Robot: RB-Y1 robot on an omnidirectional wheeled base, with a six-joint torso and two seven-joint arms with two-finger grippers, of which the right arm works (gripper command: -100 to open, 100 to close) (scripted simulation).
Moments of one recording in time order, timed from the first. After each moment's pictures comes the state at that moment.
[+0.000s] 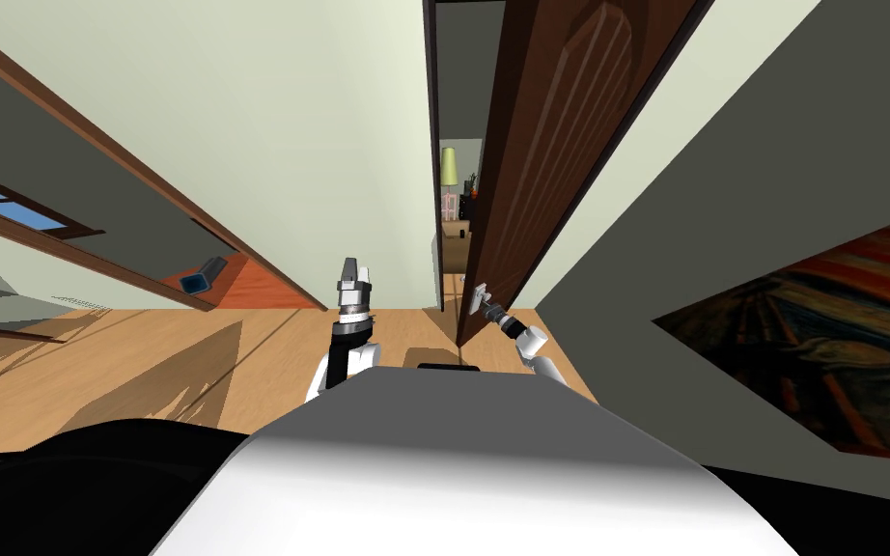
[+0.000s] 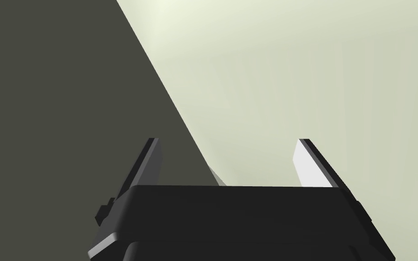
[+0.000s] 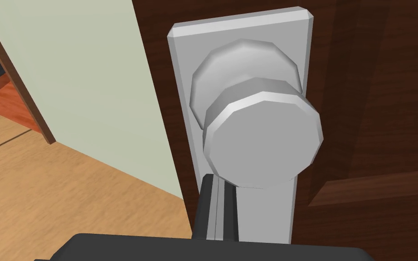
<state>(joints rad) -0.06 -0.24 -0.08 -1.16 -2.00 0.72 0.25</state>
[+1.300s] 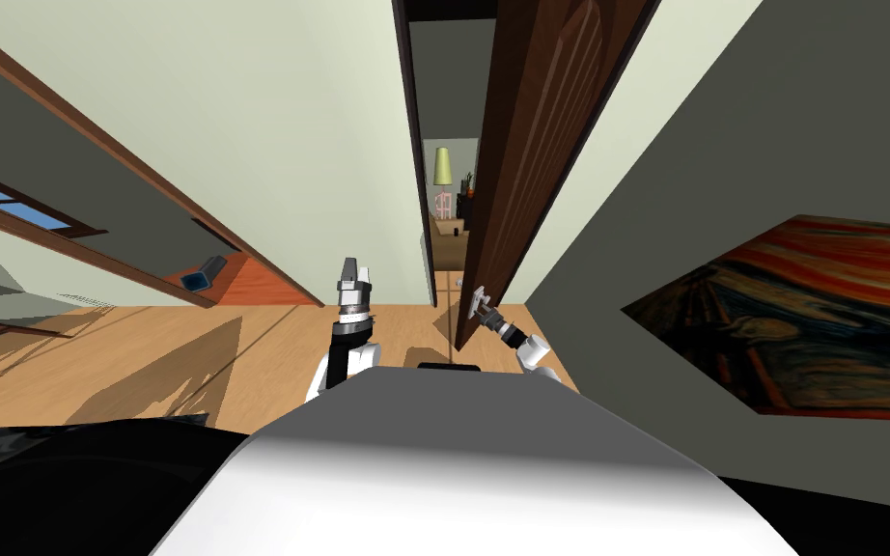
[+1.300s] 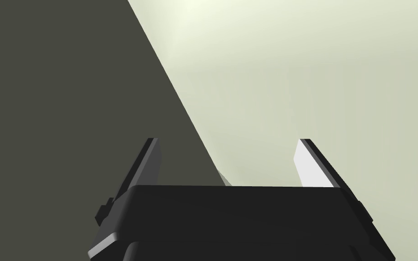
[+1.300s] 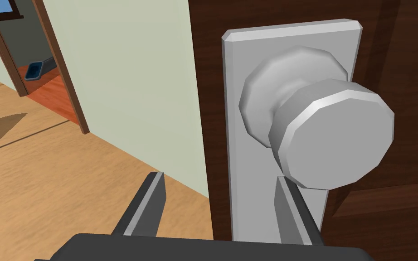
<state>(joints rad) 0.03 -0.24 -0.04 -1.21 -2.10 0.85 0.40</state>
